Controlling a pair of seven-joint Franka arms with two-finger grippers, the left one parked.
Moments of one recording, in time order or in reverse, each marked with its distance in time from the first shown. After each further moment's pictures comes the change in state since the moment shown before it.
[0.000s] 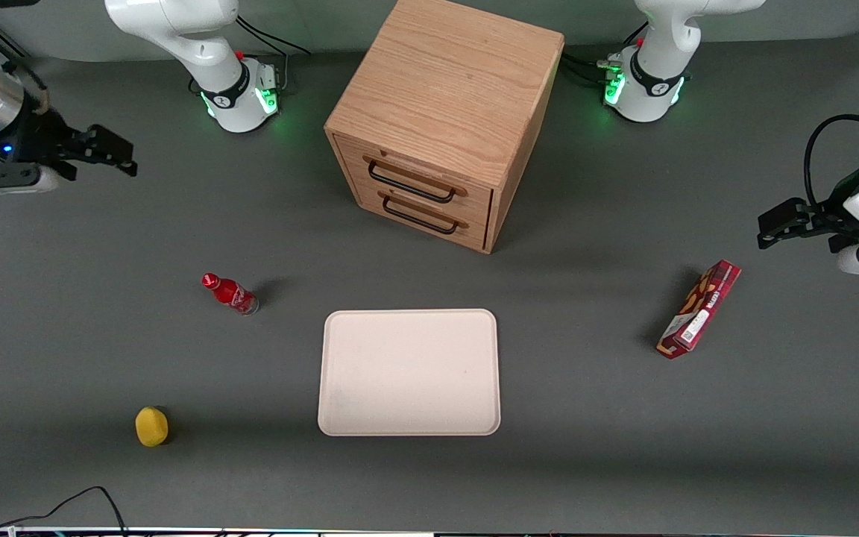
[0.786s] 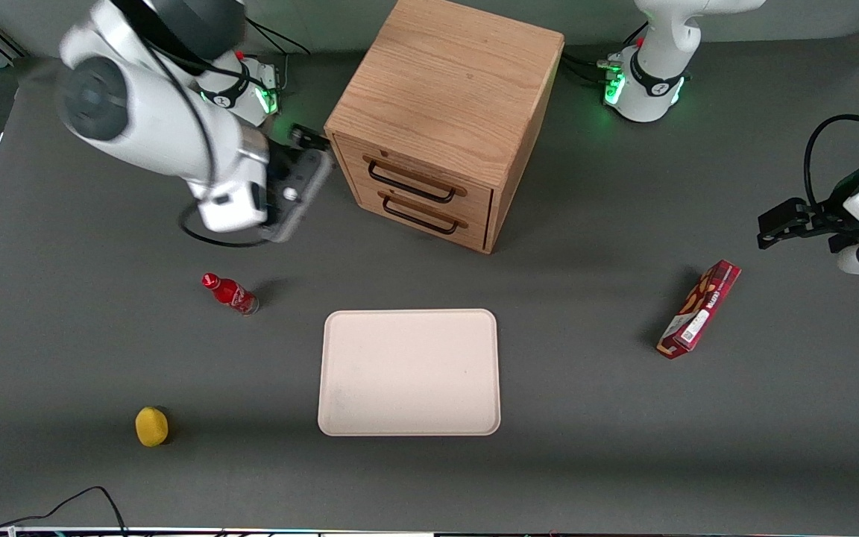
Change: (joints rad) arm 0.019 0.409 0.424 0.221 0.161 0.144 -0.352
